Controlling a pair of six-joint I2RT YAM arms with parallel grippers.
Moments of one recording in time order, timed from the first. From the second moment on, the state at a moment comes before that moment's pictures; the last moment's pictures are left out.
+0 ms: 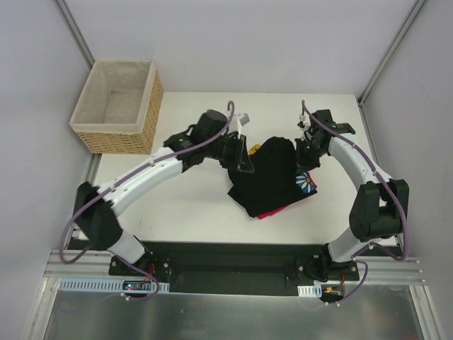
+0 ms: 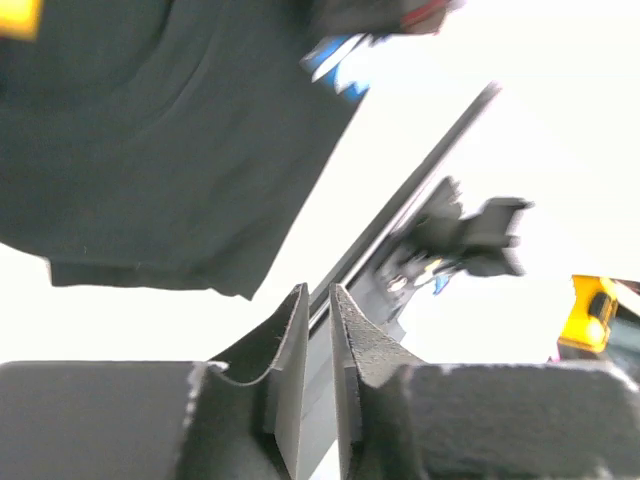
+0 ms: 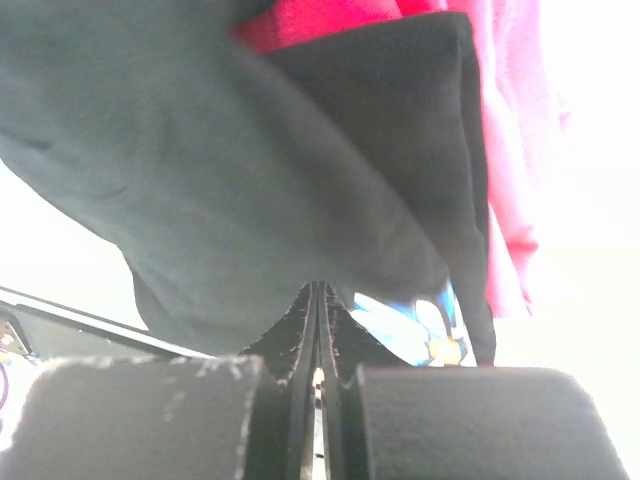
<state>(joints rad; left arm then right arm) -0.75 1.60 1.34 -0.49 0.48 -0.57 0.18 1.61 1.29 -0.95 -0.26 0.17</state>
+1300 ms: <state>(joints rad) -0.17 0.81 0.55 -0.31 -0.27 -0.12 0.18 0.64 0.62 -0.38 0.33 0.00</state>
